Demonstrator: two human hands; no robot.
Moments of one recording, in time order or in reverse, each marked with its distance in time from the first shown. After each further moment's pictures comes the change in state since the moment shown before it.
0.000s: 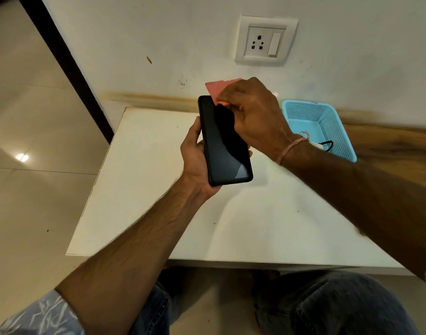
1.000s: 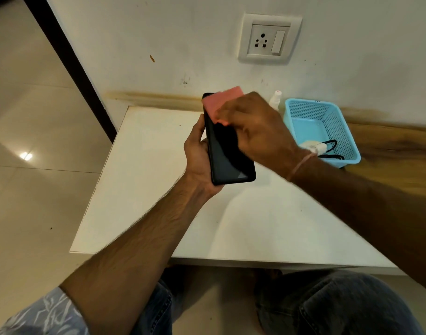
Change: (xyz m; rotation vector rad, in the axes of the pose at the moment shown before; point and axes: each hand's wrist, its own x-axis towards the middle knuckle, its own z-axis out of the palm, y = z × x) left_hand -0.002 0.001 -0.001 -0.056 -0.057 -0.016; right_hand -0.027 -0.013 -0.006 0.008 0.005 -0.213
